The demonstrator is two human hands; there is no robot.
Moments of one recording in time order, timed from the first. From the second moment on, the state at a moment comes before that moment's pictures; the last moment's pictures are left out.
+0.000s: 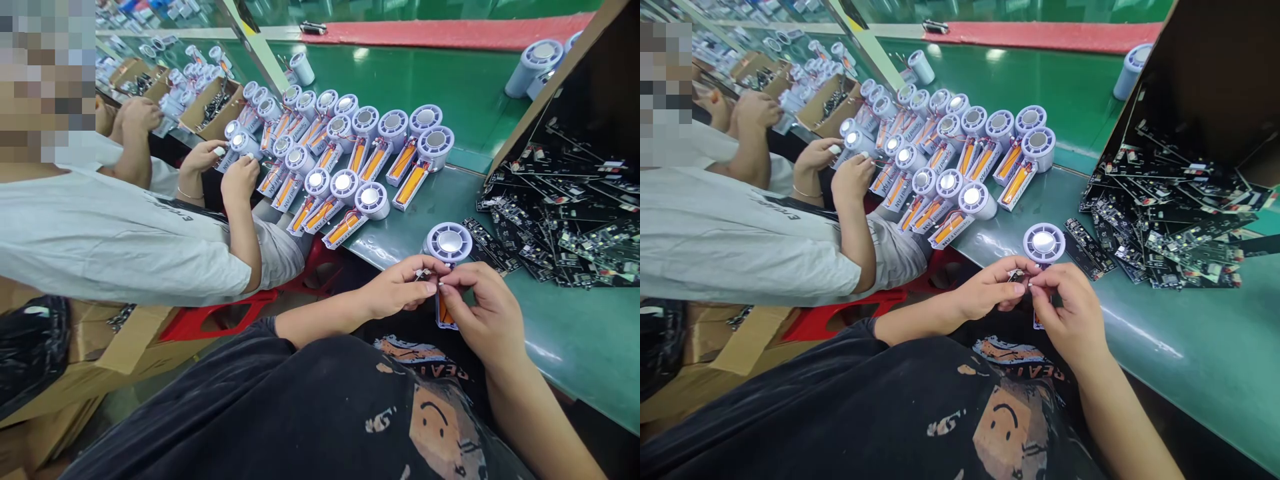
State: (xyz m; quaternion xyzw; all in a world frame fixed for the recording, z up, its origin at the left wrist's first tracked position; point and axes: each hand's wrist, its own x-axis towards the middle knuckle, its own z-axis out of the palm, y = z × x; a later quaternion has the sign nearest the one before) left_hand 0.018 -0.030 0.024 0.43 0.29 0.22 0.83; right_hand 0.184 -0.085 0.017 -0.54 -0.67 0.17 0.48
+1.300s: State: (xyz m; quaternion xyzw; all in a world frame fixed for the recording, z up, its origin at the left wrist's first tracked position) left_hand 0.016 -0.019 0.012 0.75 0.30 0.33 0.49; right_hand 0.195 -0.081 0.013 -0.56 -0.69 0.19 0.42
